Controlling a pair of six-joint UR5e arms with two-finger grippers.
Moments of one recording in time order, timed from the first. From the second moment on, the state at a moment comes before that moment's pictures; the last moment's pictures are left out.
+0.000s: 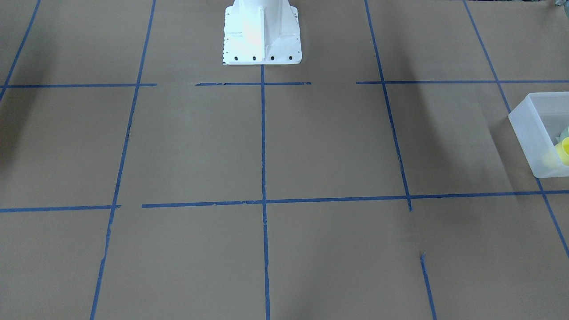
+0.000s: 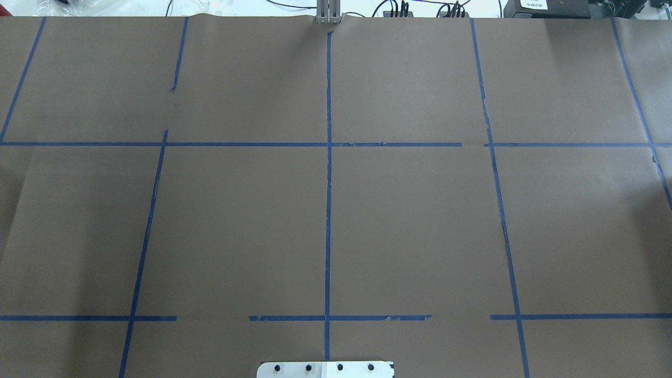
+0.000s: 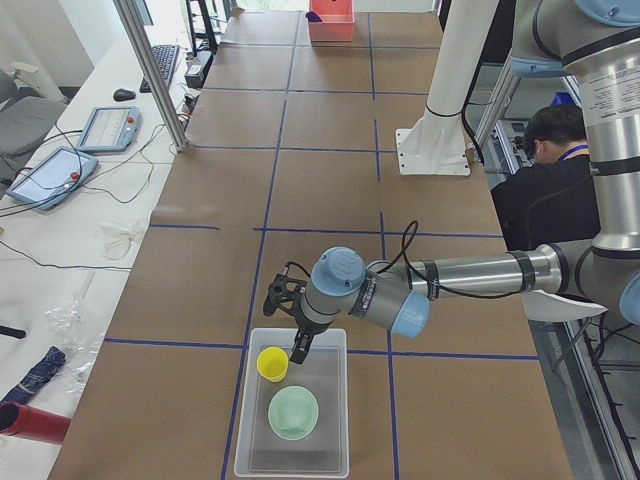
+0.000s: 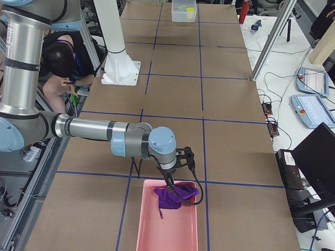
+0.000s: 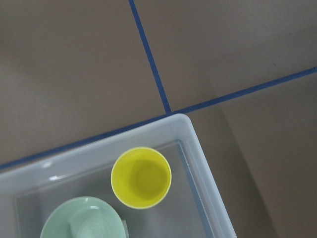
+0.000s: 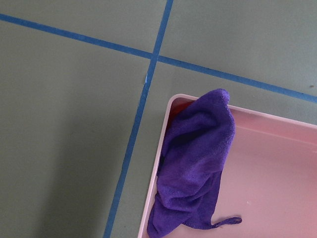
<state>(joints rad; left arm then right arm) -1.56 -1.30 -1.73 -1.97 -2.33 -0.03 1.66 -1.80 1.75 -1.50 2.32 -0.27</state>
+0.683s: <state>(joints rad) -1.52 -1.32 -1.78 -1.58 -2.32 0.15 1.66 -1.85 1.74 -1.47 2.36 -0.29</state>
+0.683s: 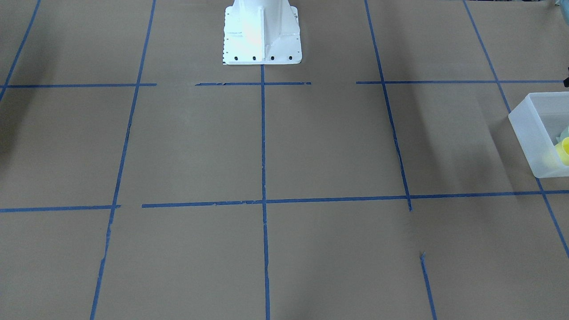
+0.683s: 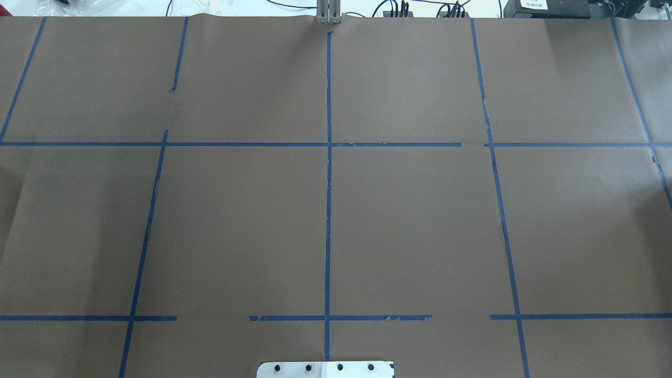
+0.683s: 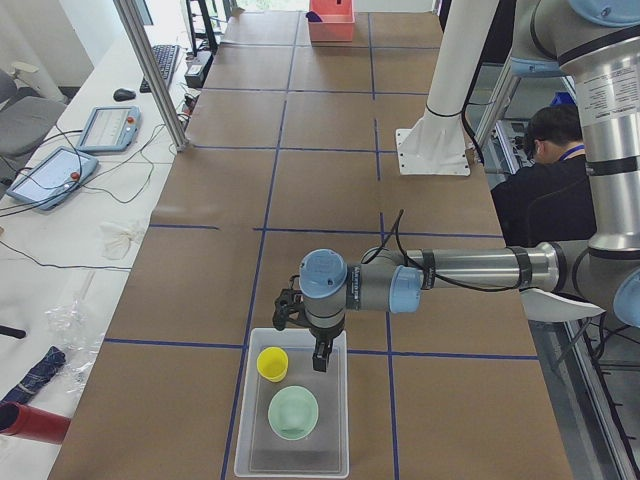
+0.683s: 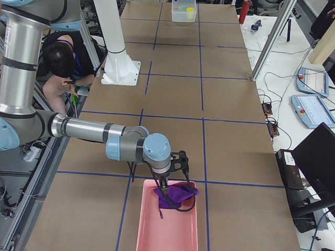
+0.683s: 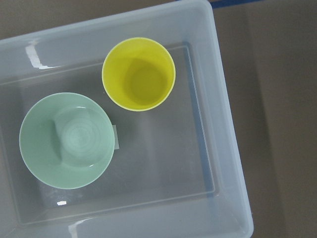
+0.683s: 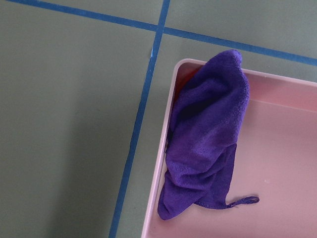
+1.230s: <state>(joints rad) -1.62 -1.52 -1.78 -1.23 -2.31 0.17 1.66 -1.88 1.75 -1.44 2.34 -0.28</state>
